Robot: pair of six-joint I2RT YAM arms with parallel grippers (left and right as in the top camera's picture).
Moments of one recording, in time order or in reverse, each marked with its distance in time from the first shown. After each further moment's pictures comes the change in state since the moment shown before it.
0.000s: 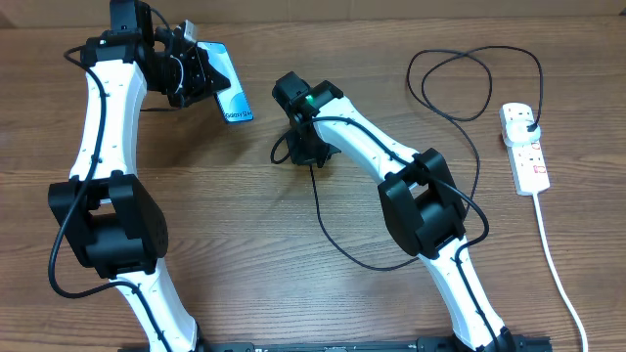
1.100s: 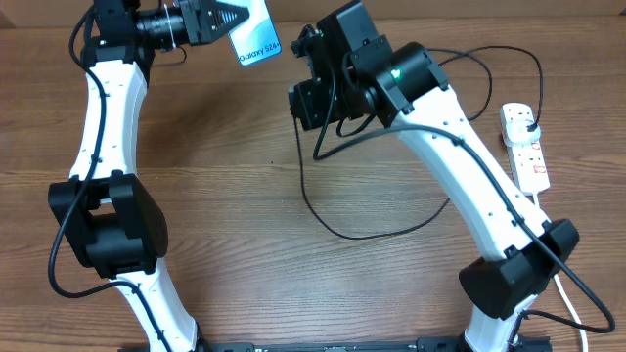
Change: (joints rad) left arm 0.000 0.000 -0.003 0.767 0.673 -0.172; right arm -0.045 -0.517 0.013 -0.038 -0.349 -0.155
